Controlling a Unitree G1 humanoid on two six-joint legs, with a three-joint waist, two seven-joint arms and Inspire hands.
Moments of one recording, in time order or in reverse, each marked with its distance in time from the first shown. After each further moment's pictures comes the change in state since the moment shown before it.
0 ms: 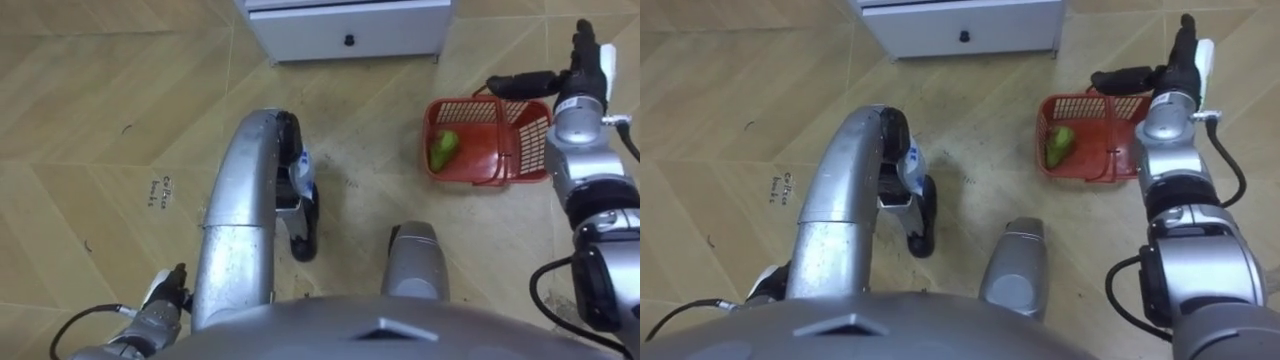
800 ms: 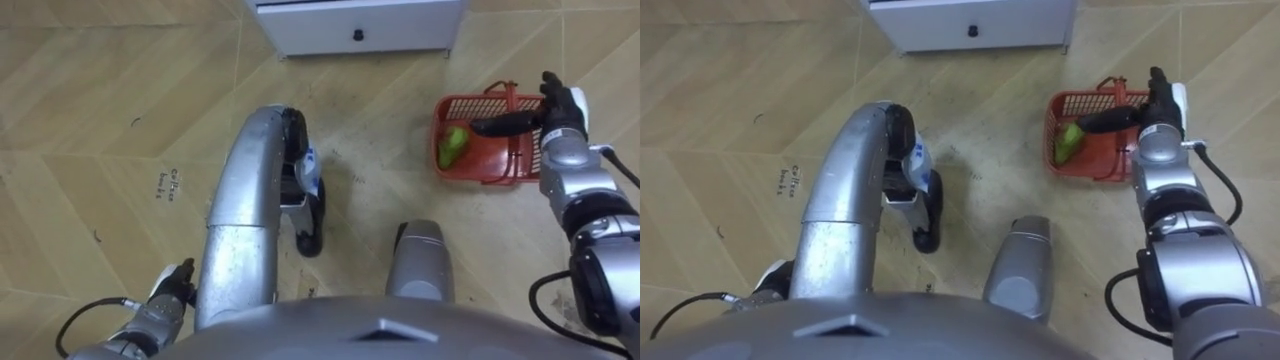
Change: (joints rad) left arm -0.006 0.001 -0.004 -0.027 -0.001 0.018 -0.037; right arm 0.004 0.001 0.040 0.141 0.049 0.016 0.105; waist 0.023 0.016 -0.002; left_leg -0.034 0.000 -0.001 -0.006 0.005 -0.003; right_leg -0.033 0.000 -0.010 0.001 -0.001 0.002
